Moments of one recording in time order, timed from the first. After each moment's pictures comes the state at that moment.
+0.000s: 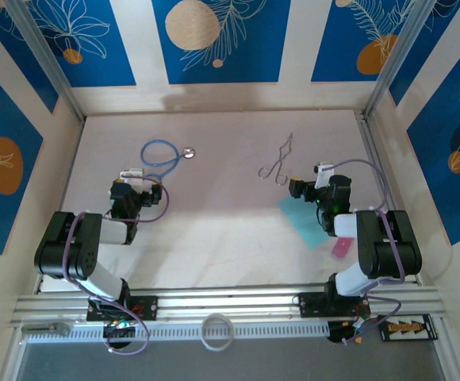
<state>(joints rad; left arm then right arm) -0.07 1.56 0.37 0.84 -0.05 0.05 -0.01 1.52 0.40 0.69 -0.24 0.07</state>
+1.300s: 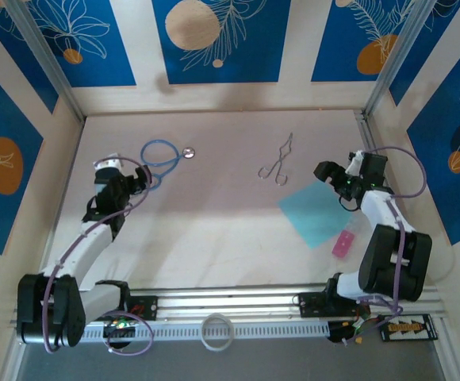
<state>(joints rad) -0.06 1.10 0.59 0.07 -0.10 -0.33 -0.28 1.40 0.79 -0.27 -0.53 0.41</state>
